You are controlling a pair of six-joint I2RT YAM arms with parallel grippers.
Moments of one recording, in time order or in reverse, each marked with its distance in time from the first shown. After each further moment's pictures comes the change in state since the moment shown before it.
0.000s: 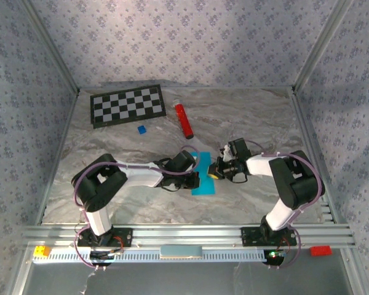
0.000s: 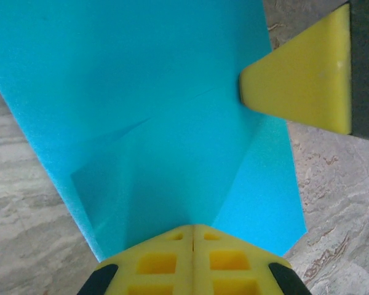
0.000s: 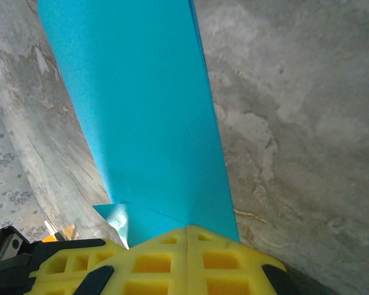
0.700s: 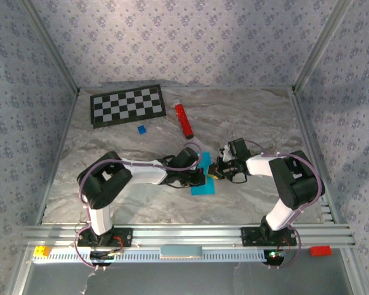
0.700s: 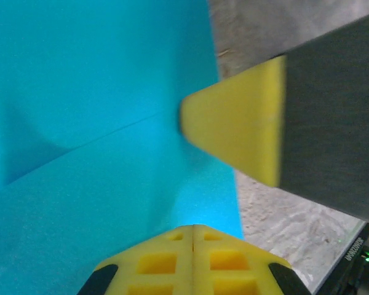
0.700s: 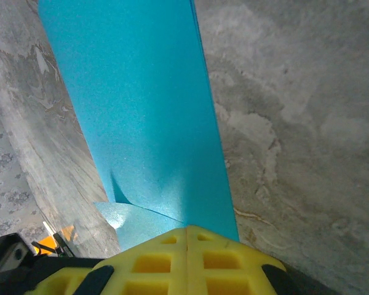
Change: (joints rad) left arm 0.002 0.061 0.060 0.056 0.089 -0.145; right arm 0.001 0.000 0.000 0.001 0.006 0.000
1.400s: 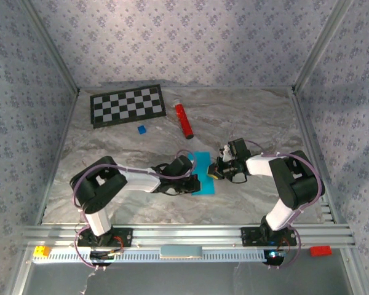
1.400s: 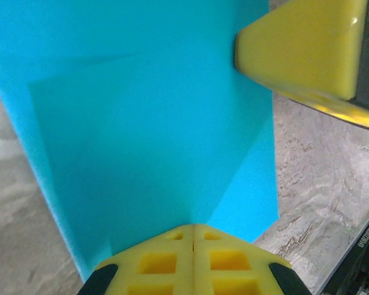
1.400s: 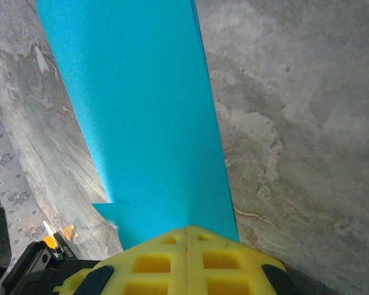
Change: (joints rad) left arm -0.031 -0.086 -0.164 0.095 -0.039 -0.050; right arm 0.000 0.000 0.000 -0.002 0.000 0.000
